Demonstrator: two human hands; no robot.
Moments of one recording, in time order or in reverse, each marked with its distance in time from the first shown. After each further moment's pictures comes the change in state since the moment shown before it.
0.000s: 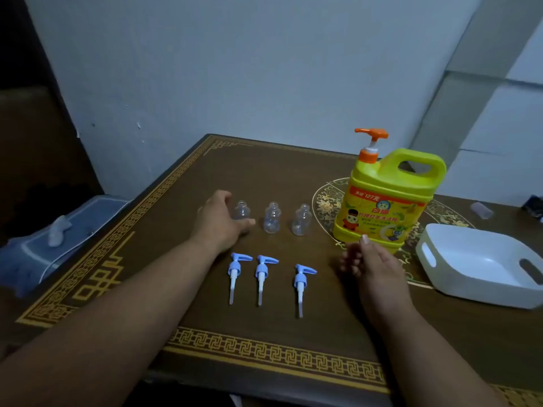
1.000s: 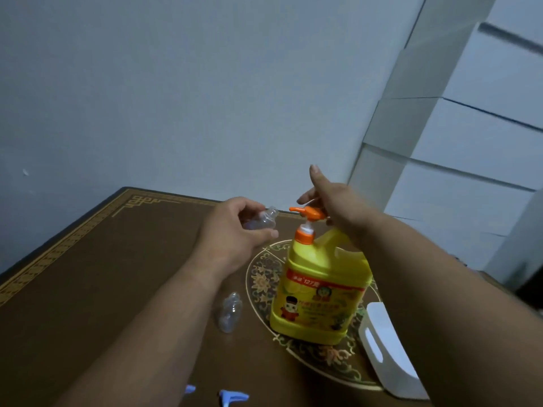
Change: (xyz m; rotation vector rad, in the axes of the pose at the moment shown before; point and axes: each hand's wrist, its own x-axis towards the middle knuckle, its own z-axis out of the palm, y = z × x) left_hand 0.060 0.170 0.050 -0.518 -0.109 0.394; right_hand 0.186 -0.198 0.024 -0.801 -0.096 -0.211
